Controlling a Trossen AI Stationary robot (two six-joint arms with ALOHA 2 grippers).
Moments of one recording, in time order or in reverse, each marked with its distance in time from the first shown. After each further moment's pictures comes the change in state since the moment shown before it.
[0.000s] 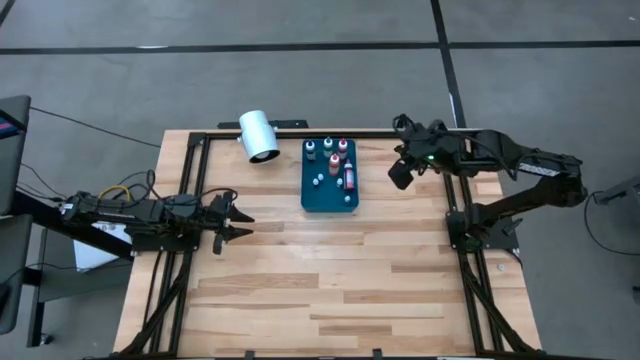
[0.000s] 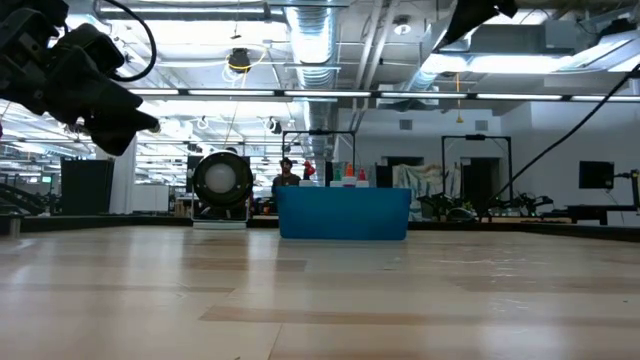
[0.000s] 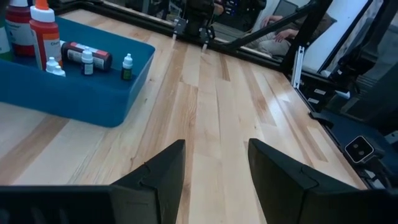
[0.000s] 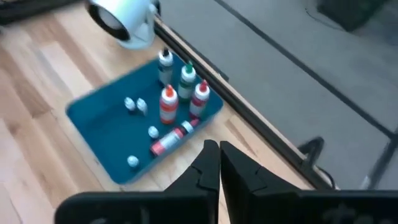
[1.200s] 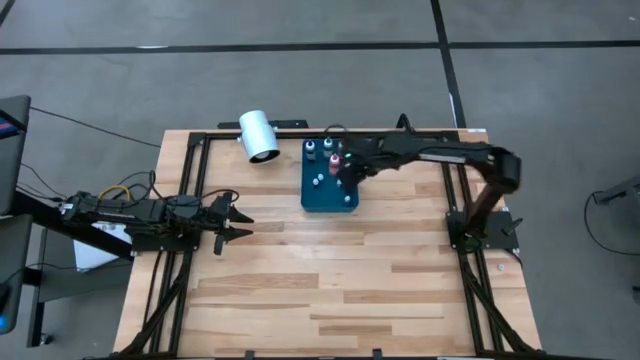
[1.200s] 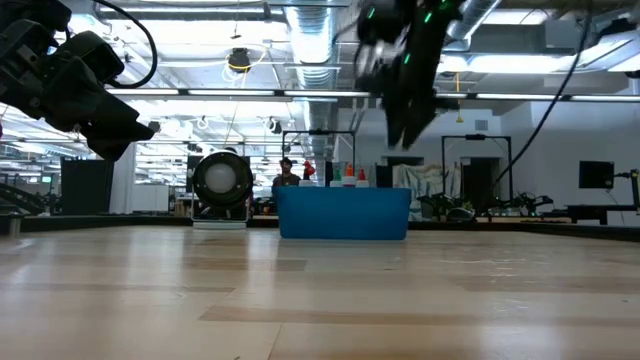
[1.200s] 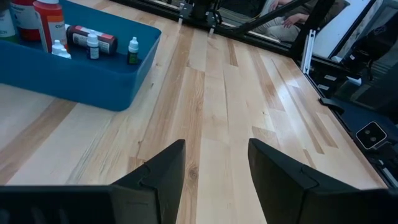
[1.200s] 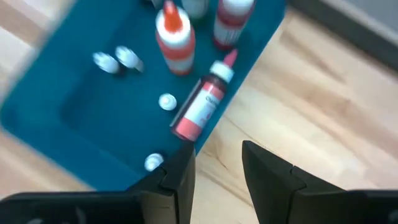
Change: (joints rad) left arm 0.000 0.000 0.002 -0.073 -0.006 0.007; right arm -0.182 0.531 0.014 0.125 -0.287 0.292
